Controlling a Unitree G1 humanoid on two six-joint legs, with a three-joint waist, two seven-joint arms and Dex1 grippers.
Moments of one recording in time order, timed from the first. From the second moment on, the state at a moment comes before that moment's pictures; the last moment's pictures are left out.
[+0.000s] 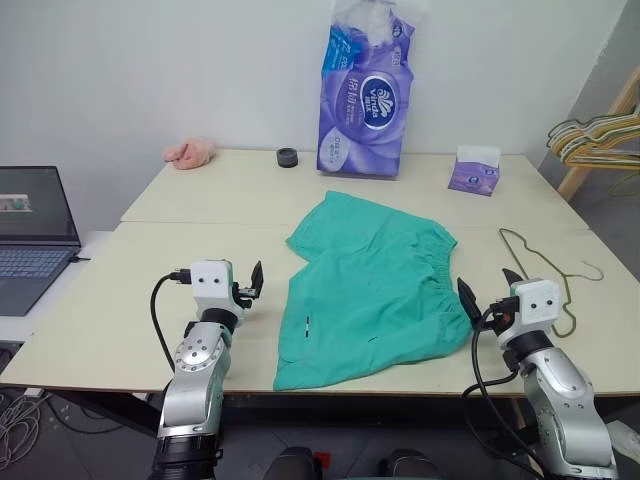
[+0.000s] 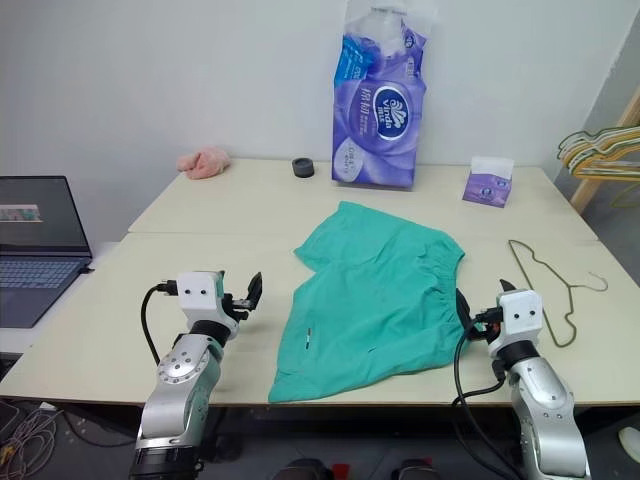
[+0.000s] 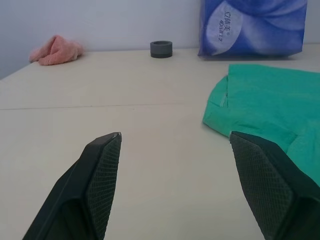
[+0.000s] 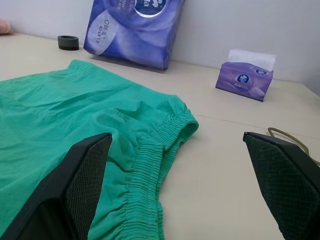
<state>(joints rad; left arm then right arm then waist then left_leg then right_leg) -0.07 0.18 0.14 -0.09 -0.12 0.19 -0.12 0.13 -0.28 -0.18 -0.29 0.16 0.14 0.28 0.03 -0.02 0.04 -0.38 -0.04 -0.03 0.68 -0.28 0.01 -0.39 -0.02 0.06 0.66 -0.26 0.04</state>
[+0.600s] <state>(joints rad) -0.12 0.23 0.06 -0.07 -0.12 0.19 -0.28 0.16 -0.27 -0.19 -0.37 0.17 0.22 0.24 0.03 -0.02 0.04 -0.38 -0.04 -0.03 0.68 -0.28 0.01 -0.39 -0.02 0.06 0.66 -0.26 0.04</state>
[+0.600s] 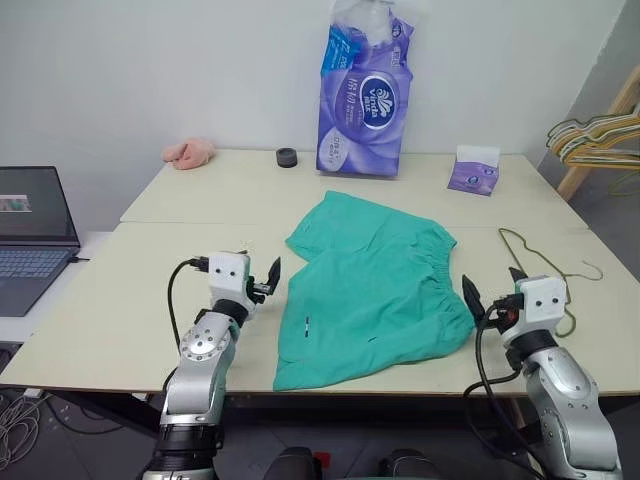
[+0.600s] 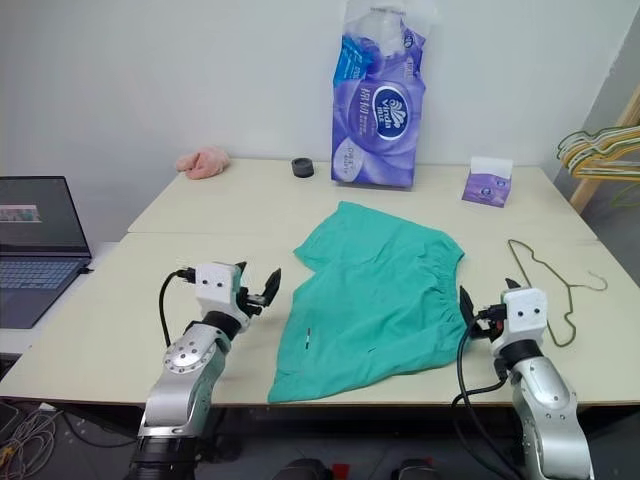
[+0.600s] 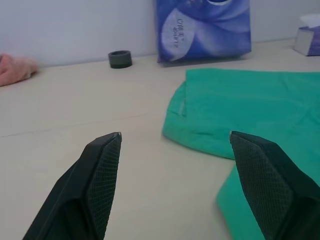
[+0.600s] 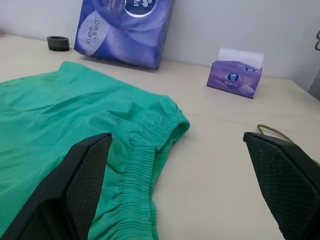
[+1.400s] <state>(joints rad) -0.10 0.62 -0.17 -0.20 -0.36 0.42 -1.01 0.25 -0.48 -0.09 -0.59 0.26 0.26 0.50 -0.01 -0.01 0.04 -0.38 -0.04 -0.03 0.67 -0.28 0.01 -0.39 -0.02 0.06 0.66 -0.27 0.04</state>
